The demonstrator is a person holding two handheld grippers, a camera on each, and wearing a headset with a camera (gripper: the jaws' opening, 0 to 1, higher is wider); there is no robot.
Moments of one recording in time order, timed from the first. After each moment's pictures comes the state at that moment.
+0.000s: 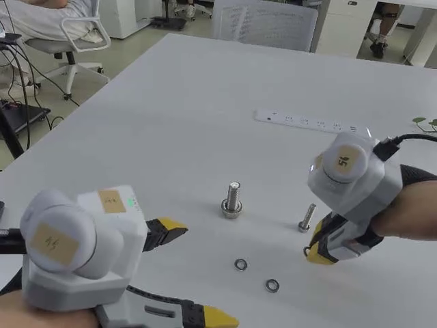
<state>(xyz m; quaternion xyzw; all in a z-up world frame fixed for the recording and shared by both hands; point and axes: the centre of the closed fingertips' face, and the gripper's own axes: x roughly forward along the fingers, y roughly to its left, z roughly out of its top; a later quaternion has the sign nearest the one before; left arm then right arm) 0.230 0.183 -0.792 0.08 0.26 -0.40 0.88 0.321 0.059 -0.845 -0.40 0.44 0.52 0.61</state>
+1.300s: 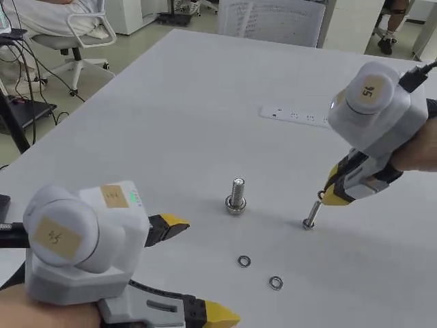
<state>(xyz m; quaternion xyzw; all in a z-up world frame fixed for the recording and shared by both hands) 0.230 0.186 -0.793 0.08 0.26 -0.39 0.88 0.372 0.068 -0.798 -0.43 0.40 0.51 0.62</state>
